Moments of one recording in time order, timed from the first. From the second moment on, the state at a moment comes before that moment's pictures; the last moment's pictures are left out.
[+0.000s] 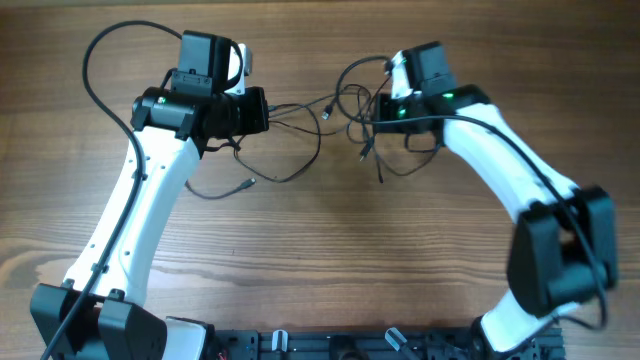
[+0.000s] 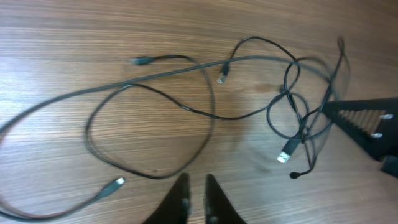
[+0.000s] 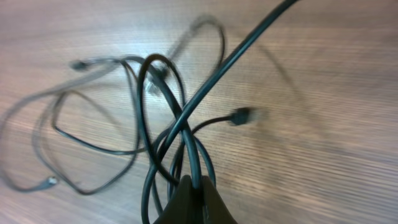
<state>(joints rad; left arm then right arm) -0.22 1.56 1.42 -0.88 0.21 -0.31 0.29 1.80 1.33 -0.56 -0.25 0.31</state>
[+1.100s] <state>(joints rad) -0.46 1.81 1.42 -0.48 0.58 -0.29 0.26 1.66 1.33 -0.60 -0.42 0.26</state>
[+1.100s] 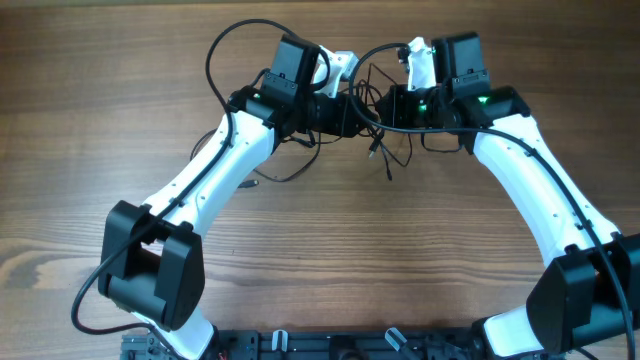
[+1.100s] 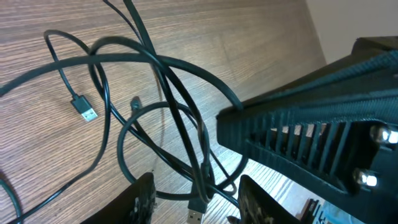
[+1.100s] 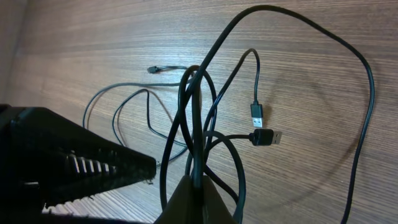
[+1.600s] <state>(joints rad) -0.46 1.88 1.42 -0.43 0.57 -0.29 0.26 1.60 1.33 -0.61 -0.43 0.26</state>
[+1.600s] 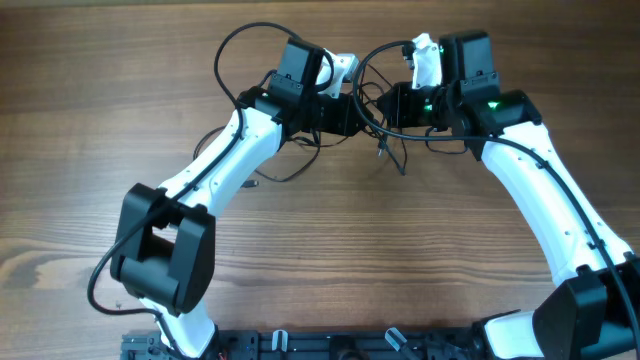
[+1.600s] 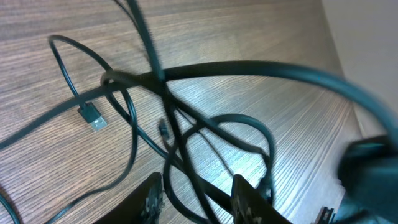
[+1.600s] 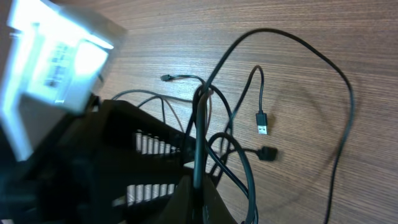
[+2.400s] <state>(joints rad) -0.08 1.90 1.43 -0.63 0.38 -0.26 -0.02 1.50 1.33 -0.68 -0.46 0.23</state>
